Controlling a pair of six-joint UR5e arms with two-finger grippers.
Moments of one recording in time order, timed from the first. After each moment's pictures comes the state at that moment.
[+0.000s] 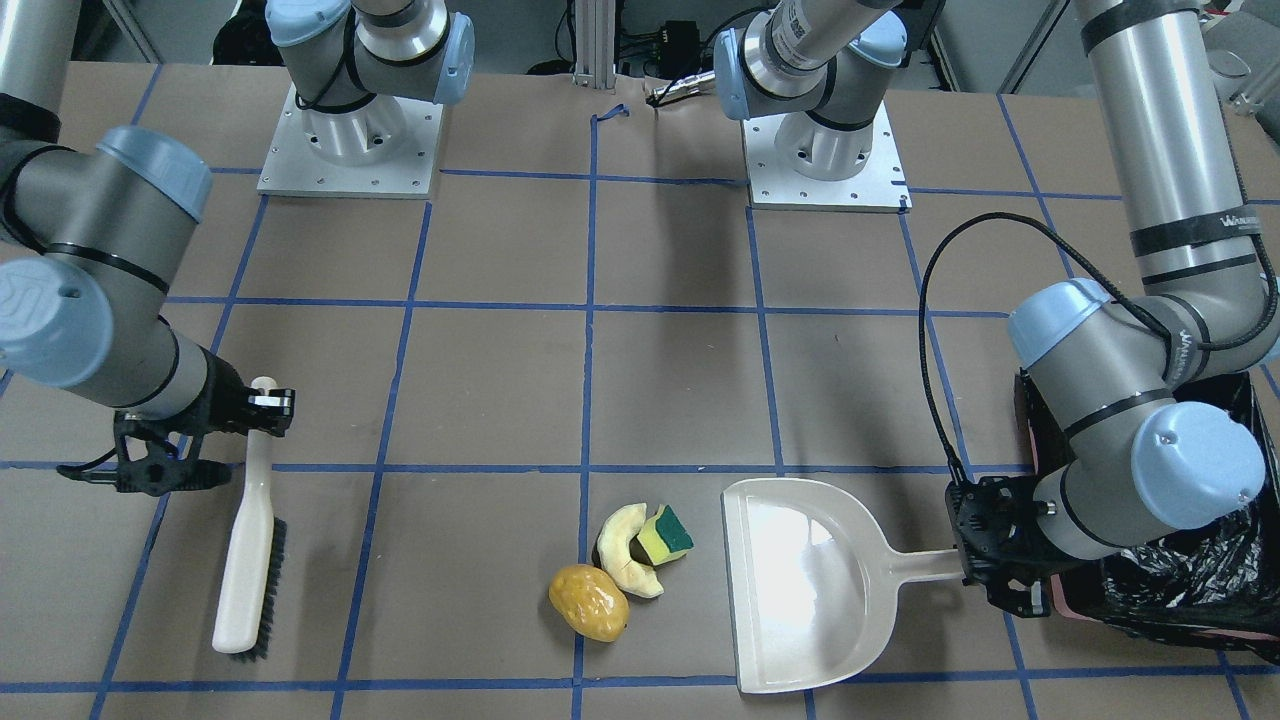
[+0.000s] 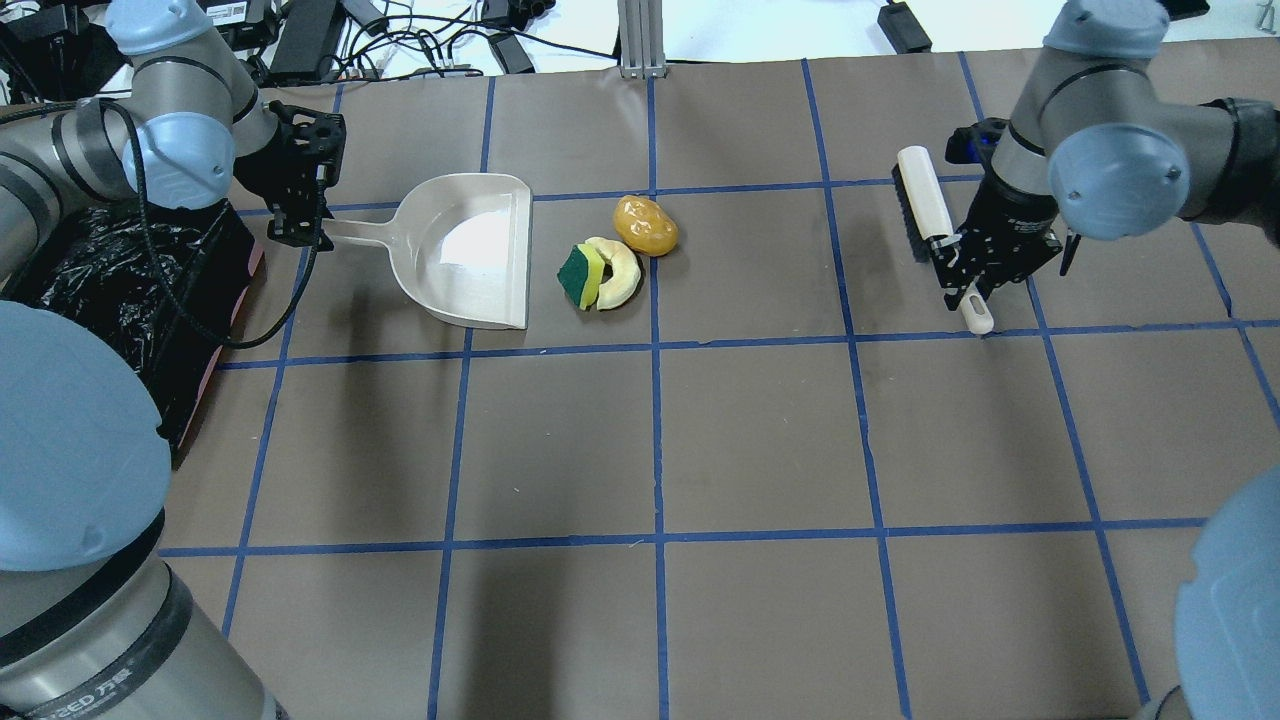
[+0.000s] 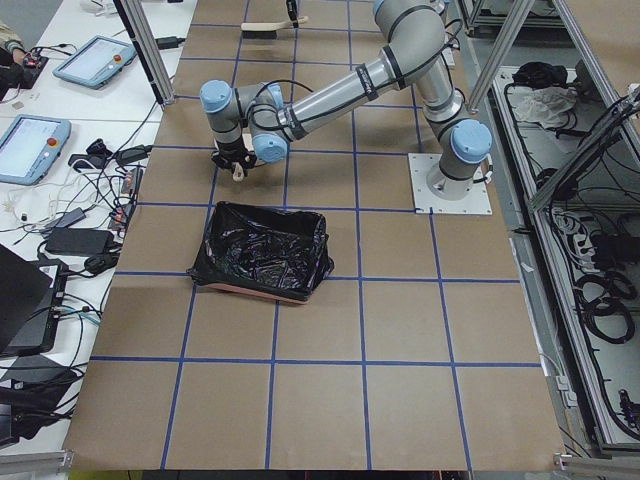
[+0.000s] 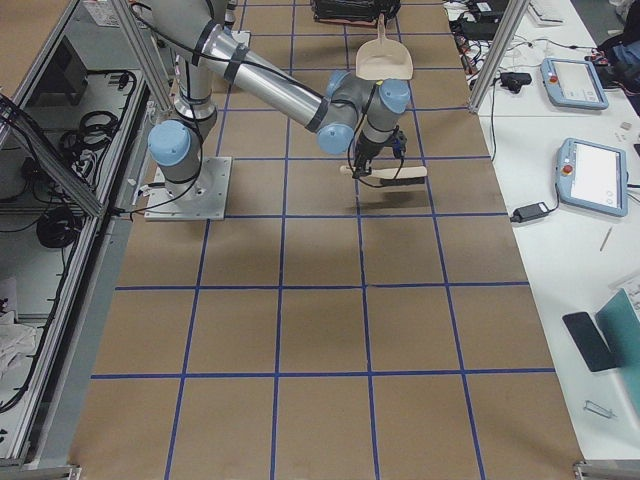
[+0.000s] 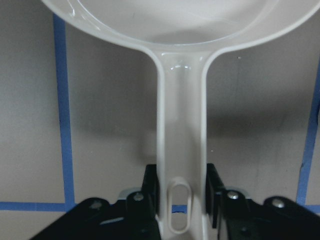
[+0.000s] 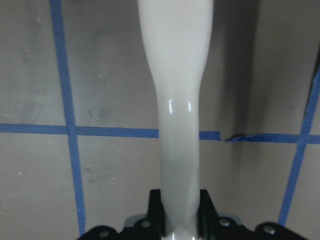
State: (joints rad) left arm -1.33 -2.15 -1.45 -1.14 1.56 1.78; right arm 1.41 -1.24 1.71 -1.86 -1.57 -0.20
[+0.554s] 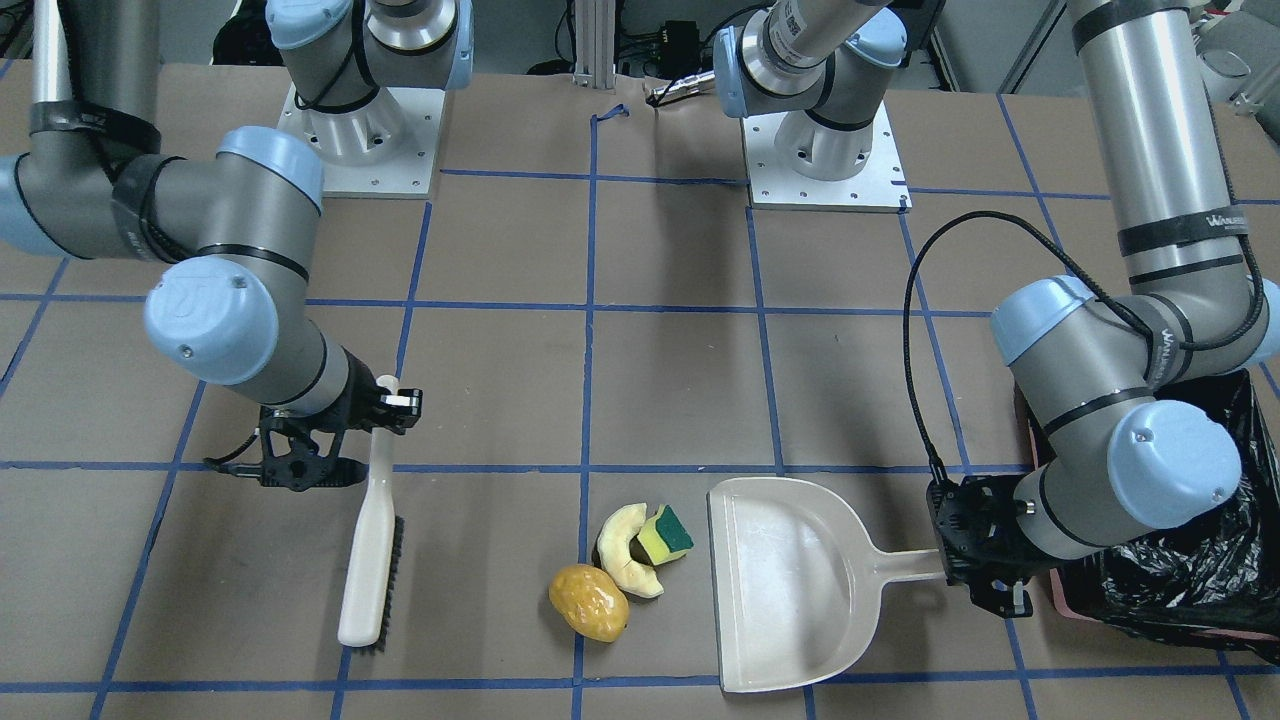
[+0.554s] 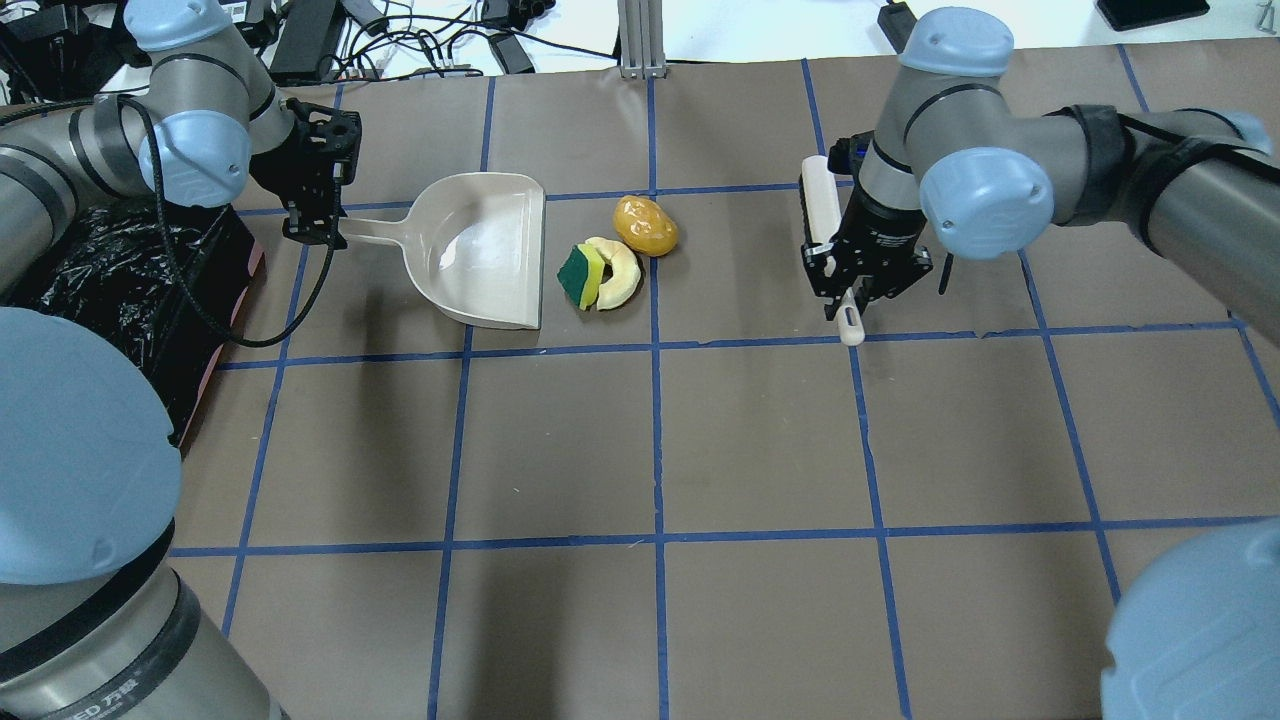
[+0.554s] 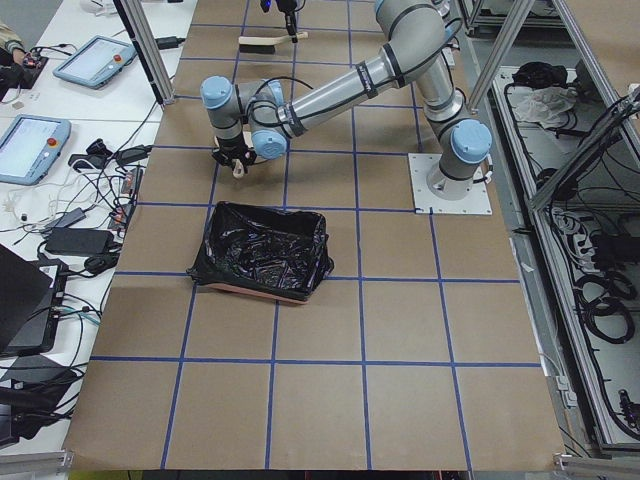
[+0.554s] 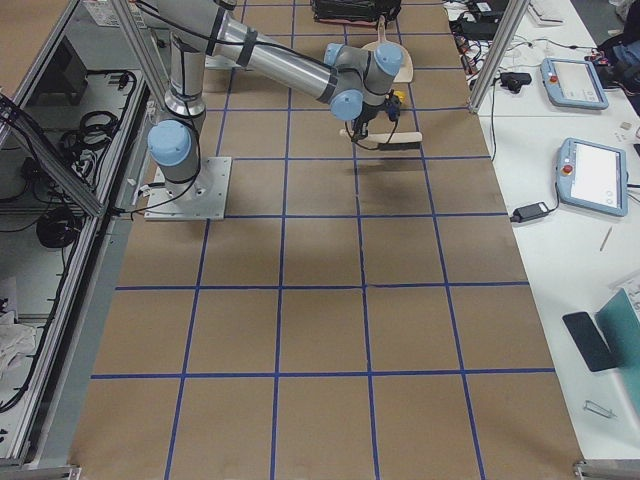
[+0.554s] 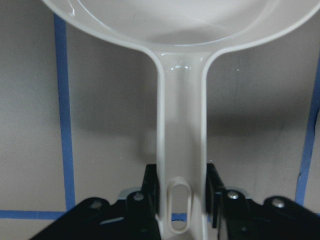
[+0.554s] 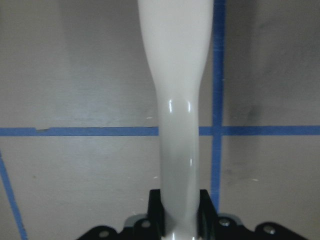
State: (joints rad) left arm -1.35 -2.14 -1.45 -1.14 1.56 1.75; right arm 1.59 -1.21 1.70 -1.87 -1.45 0.05
